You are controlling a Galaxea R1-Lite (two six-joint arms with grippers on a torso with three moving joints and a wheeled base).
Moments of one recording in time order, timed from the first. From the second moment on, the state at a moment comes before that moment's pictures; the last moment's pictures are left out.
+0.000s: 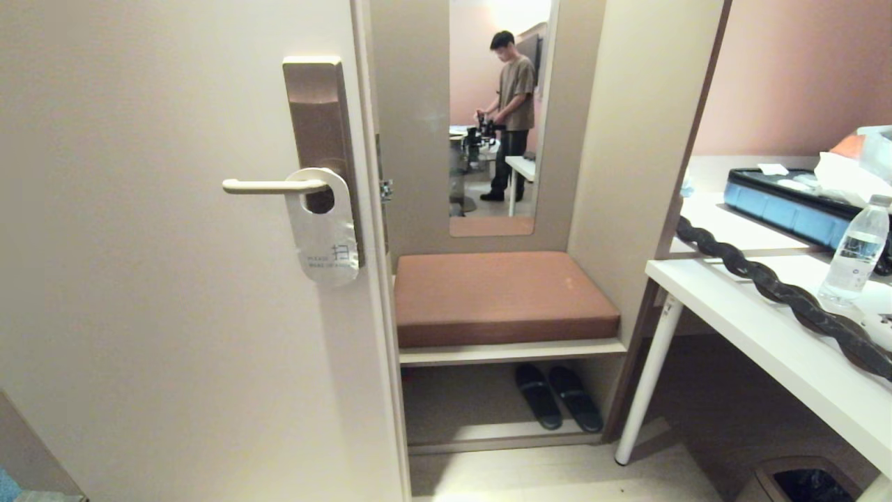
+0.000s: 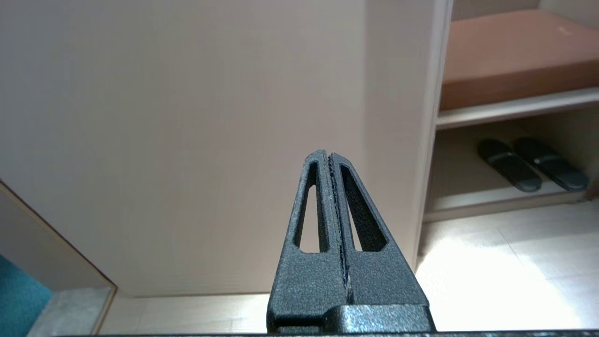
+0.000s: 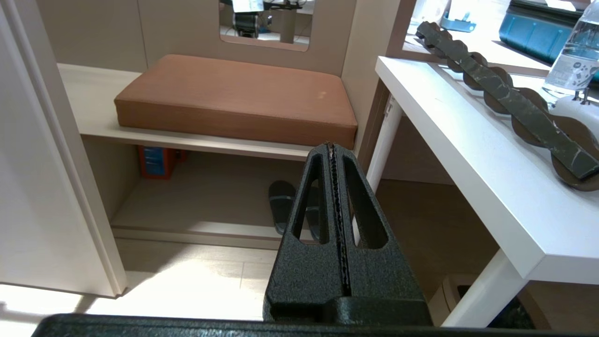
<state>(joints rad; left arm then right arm) 0.02 0.22 0.00 -0.11 0.00 0.13 0.01 0.00 0.00 0.00 0.01 -0.09</state>
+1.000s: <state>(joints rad) 0.00 0.00 0.00 0.00 0.00 0.05 0.01 0.00 0.00 0.00 0.01 -0.09</state>
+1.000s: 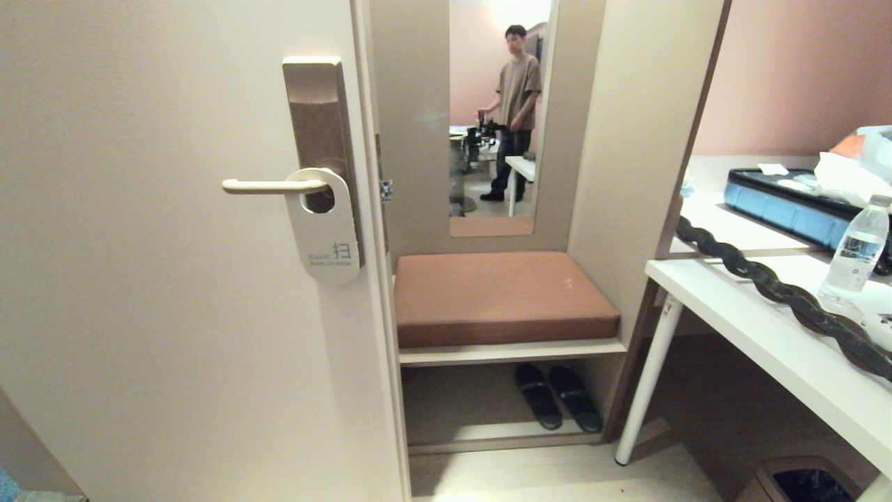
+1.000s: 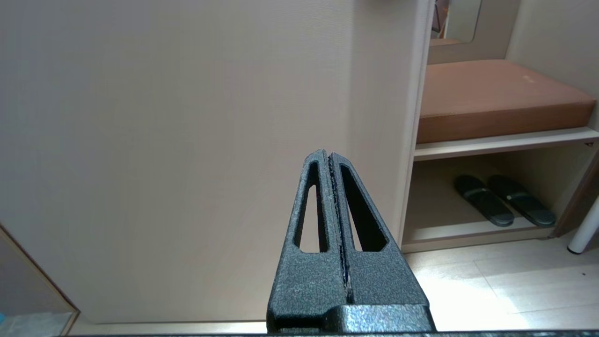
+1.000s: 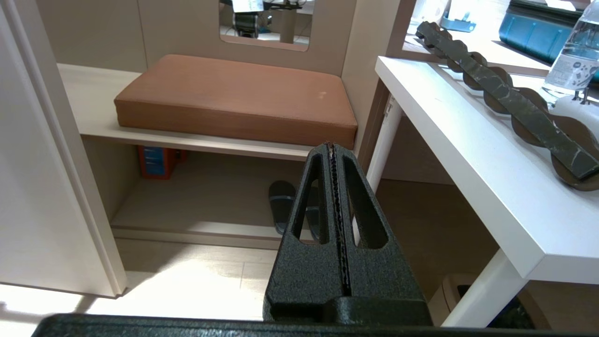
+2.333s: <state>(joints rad) 0.00 0.00 0.00 0.00 0.00 0.00 0.01 0.00 0.00 0.00 0.01 -0.09</state>
